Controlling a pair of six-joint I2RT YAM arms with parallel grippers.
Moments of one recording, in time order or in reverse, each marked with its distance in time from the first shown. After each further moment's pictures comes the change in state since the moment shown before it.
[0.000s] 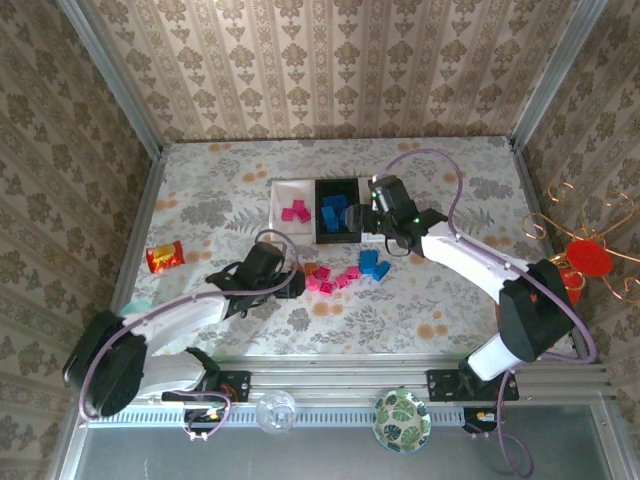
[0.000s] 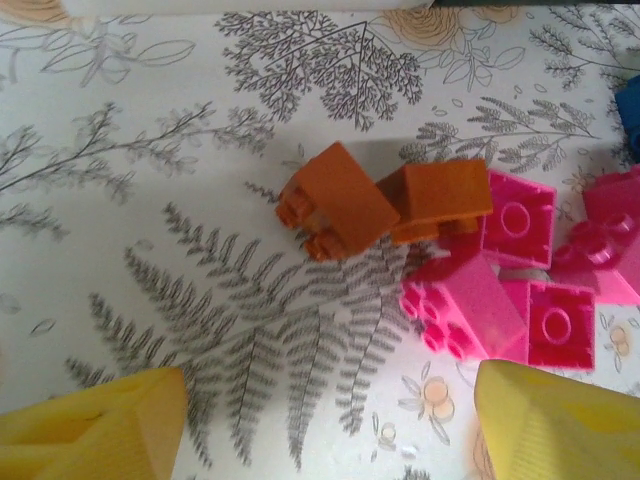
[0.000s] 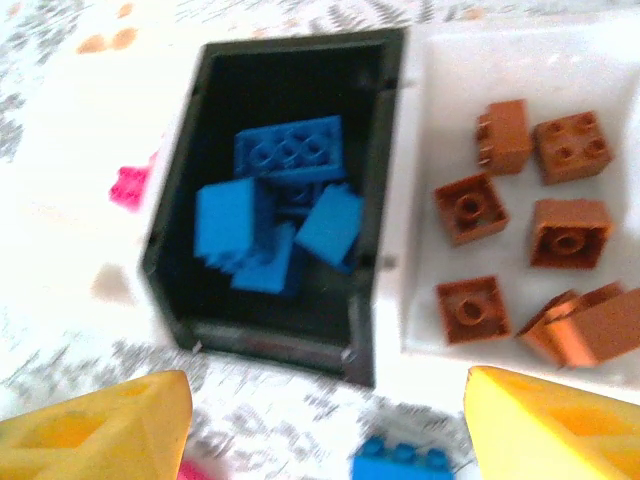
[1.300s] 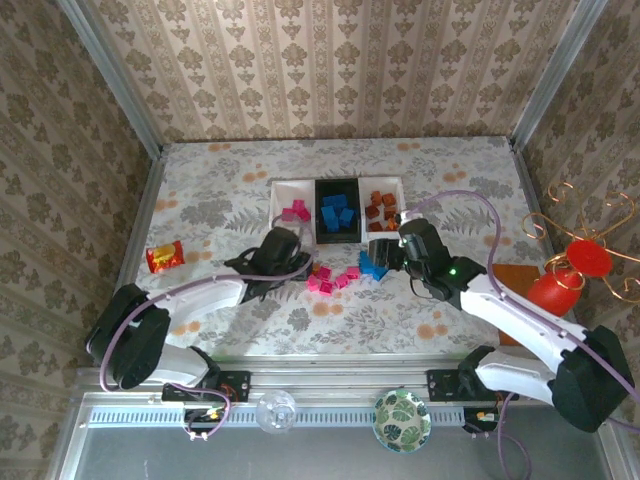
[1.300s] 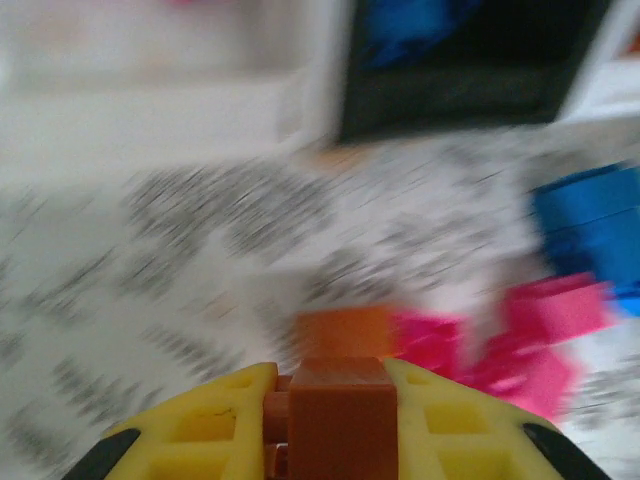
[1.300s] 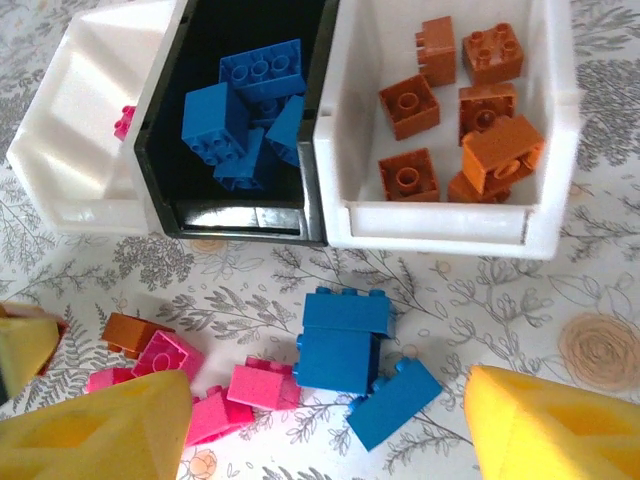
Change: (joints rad) left arm -0.052 0.162 0.182 0.116 -0.010 0.005; right arm 0.040 -0.433 -0.386 0.030 0.068 0.062
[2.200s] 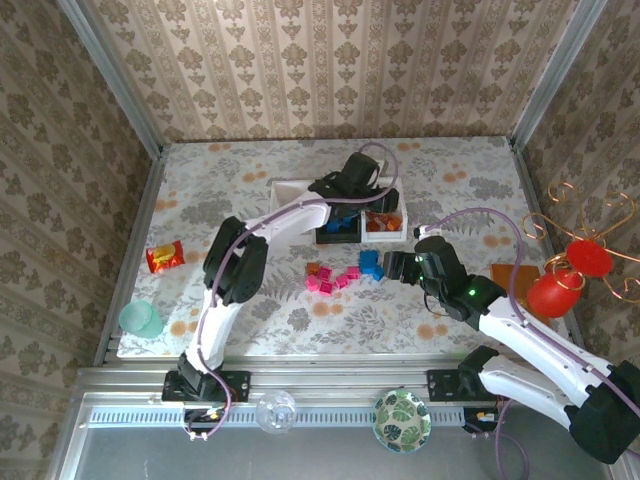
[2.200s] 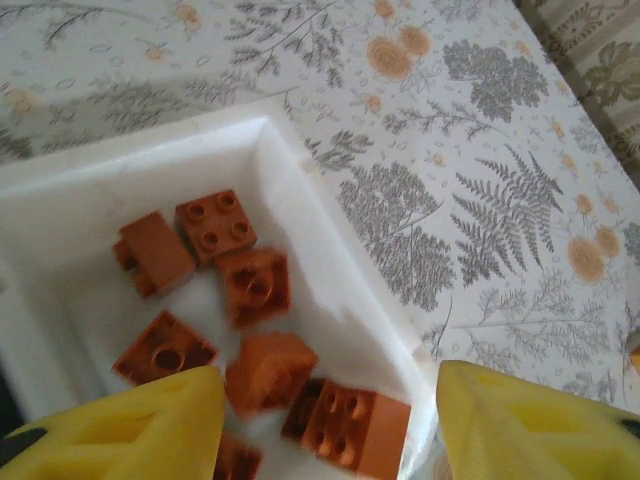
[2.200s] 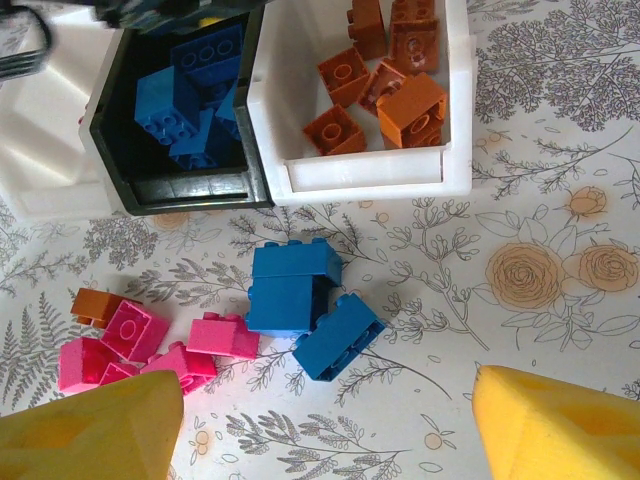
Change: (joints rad) left arm -0.027 0.764 1.054 -0.176 0.175 0.111; right arm 0.004 -0.182 -0.096 -0.095 0.044 0.054
